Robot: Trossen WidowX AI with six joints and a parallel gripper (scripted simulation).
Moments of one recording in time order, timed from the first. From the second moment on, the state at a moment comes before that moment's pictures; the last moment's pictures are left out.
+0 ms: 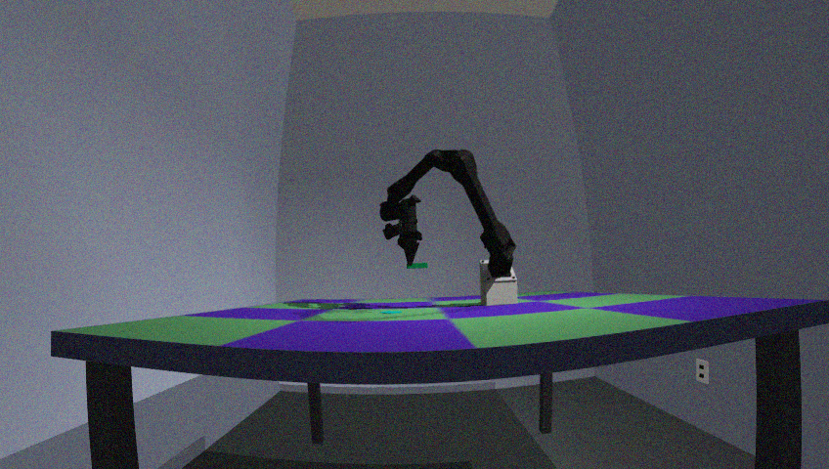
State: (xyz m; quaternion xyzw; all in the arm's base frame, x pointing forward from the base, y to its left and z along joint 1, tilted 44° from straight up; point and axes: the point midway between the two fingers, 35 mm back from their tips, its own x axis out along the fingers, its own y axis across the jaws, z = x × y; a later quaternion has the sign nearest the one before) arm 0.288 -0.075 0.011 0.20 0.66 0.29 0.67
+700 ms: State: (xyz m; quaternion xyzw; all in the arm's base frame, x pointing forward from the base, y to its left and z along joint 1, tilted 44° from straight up) arm 0.316 -0.037 0.051 0.26 0.68 0.23 0.65
